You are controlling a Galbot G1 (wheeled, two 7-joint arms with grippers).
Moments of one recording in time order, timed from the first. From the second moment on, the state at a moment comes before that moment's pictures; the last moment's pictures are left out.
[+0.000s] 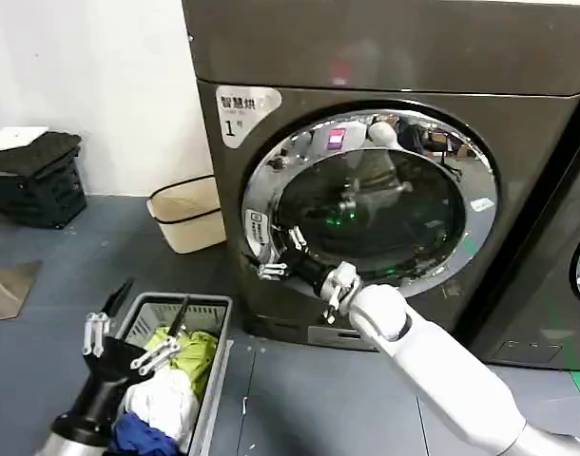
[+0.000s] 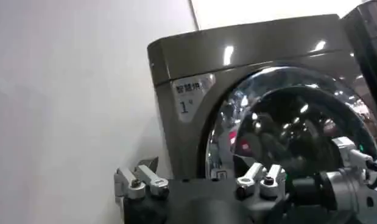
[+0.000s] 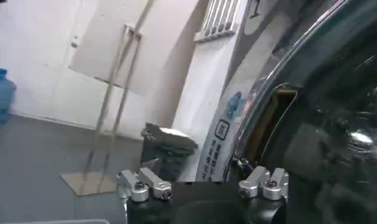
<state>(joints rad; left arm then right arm) 1.74 -1.38 -0.82 -2.46 -0.21 -0.12 0.28 -0.48 1.07 -0.26 1.59 0.47 0.11 -0.32</state>
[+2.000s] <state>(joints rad) 1.28 -1.05 -0.55 -2.12 -0.34 -0.06 0.41 -1.35 0.70 0.67 1.91 0.89 0.35 -1.25</state>
